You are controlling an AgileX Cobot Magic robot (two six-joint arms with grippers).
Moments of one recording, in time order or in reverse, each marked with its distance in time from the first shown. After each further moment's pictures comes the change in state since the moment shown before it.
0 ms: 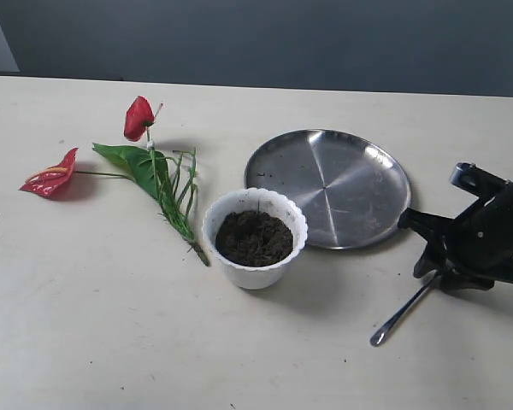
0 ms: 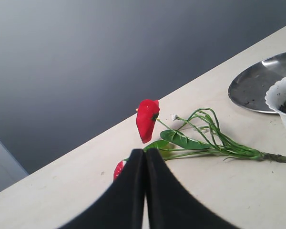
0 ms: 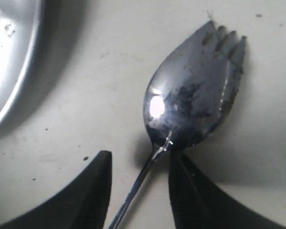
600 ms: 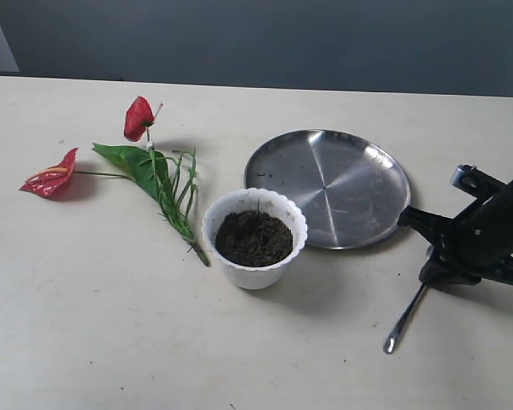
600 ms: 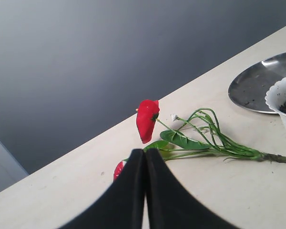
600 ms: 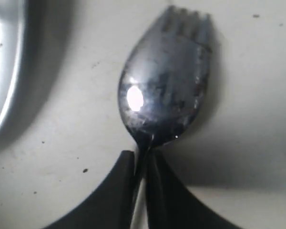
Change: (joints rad) left arm 0.000 0.000 0.000 0.000 0.000 0.000; right arm -0.006 0.055 -0.017 0.014 0.017 0.014
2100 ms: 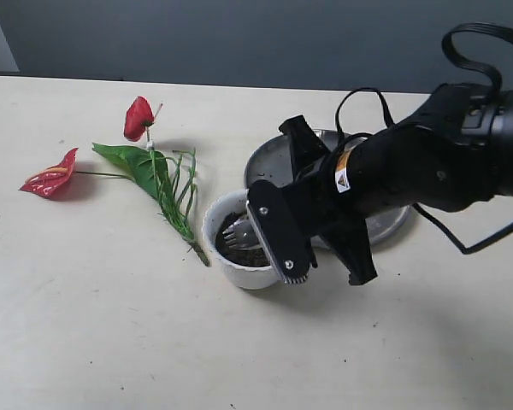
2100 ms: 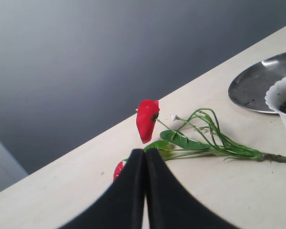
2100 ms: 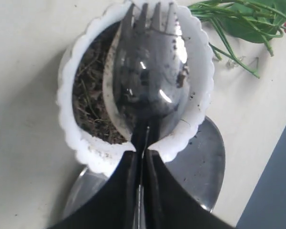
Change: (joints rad) left arm 0.000 0.000 0.000 0.000 0.000 0.000; right arm 0.680 -0.235 -0.180 -0.566 -0.080 -1.404
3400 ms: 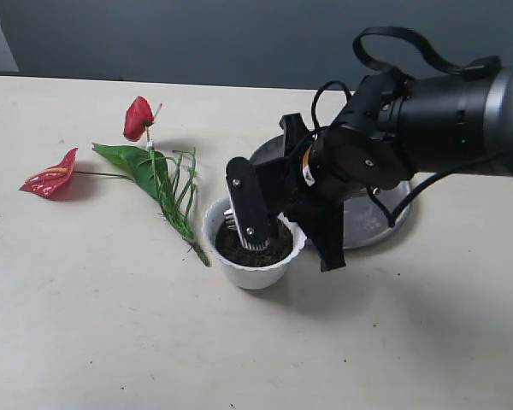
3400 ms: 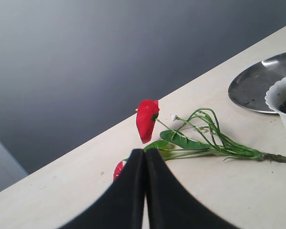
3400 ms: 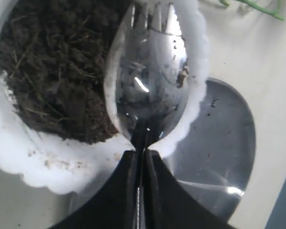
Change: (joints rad) left arm 0.000 0.000 0.000 0.000 0.000 0.000; right arm 0.002 0.179 -0.151 -0.210 0.102 0.384
